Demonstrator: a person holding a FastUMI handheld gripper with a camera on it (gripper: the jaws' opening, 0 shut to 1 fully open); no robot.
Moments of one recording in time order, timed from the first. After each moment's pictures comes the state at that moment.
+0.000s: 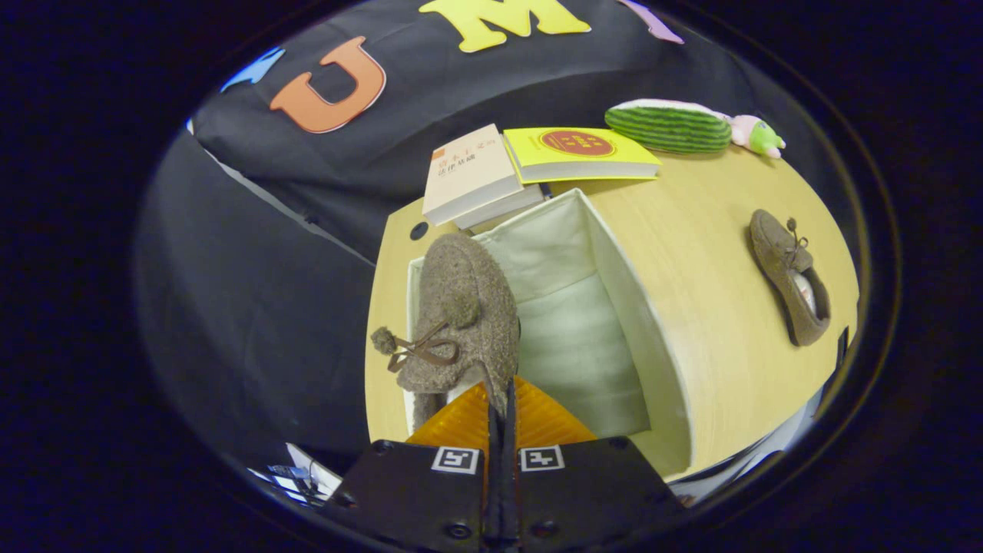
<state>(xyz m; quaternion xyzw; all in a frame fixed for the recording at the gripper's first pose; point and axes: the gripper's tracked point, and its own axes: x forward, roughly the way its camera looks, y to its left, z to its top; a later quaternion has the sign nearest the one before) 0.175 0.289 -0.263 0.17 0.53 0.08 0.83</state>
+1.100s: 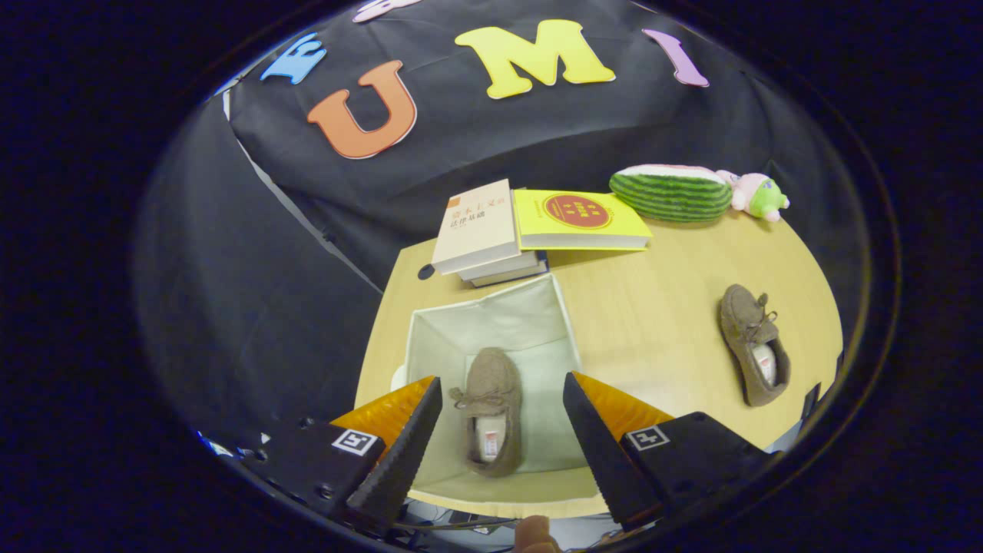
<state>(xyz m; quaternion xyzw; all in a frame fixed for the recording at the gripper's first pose) 0.196 0.216 -0.203 0.12 0.46 0.10 0.87</state>
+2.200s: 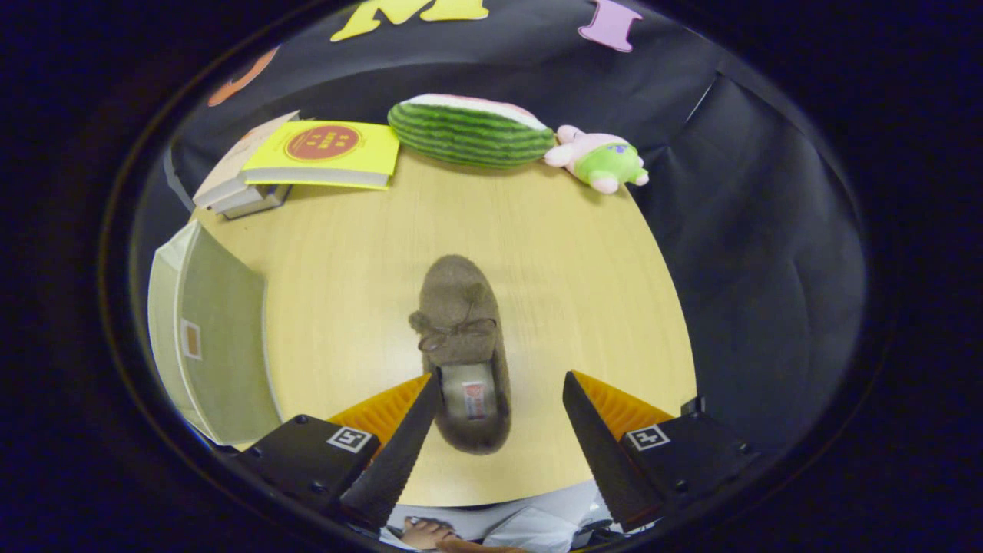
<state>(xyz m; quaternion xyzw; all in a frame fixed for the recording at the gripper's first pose) 0.203 -0.130 -0.302 -0.09 0.60 -0.10 0.79</state>
